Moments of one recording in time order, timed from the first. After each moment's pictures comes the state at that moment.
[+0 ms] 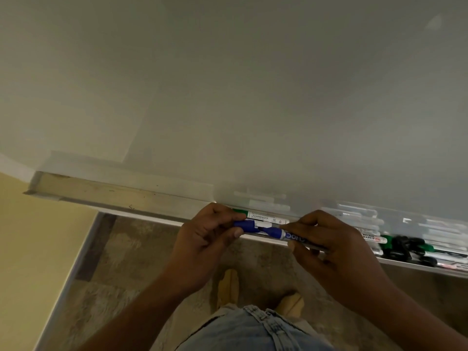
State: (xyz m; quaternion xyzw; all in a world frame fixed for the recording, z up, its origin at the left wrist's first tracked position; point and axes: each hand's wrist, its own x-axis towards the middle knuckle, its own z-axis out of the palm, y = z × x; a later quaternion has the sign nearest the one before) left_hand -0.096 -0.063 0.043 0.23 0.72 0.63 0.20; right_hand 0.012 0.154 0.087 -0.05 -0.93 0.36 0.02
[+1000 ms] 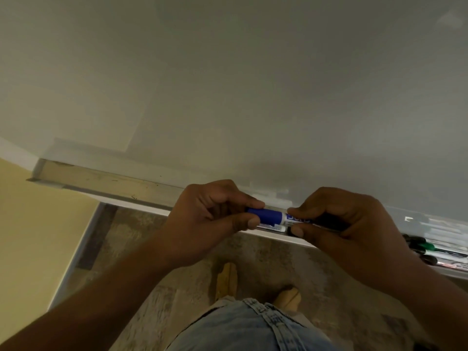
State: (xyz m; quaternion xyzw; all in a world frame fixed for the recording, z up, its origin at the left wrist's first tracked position) left_hand -0.120 -0.059 0.098 0.29 0.67 0.65 0.24; right_hand -0.013 0.155 0.132 -0.01 -0.88 0.47 0.03
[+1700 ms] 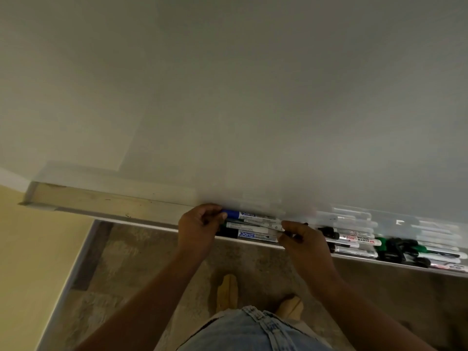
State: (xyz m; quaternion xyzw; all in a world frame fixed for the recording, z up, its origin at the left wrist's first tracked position) left_hand -0.134 -0.041 -0.049 0.01 0.79 0.59 0.15; right_hand -0.006 0.146 -0.005 -0.38 -0.76 0.53 -0.02
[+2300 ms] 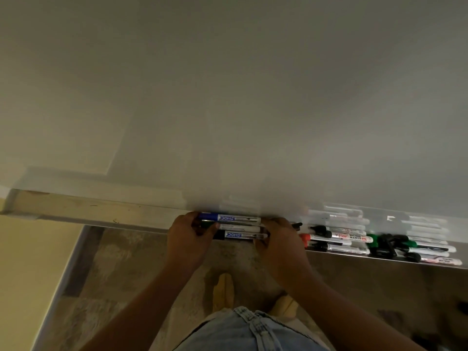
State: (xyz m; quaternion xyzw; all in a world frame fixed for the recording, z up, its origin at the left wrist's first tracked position) left_hand -0.133 -0.046 -0.046 0.08 0.90 0.40 0.12; right_hand -0.023 0.133 -0.032 -0.23 -0.93 0.28 -0.04
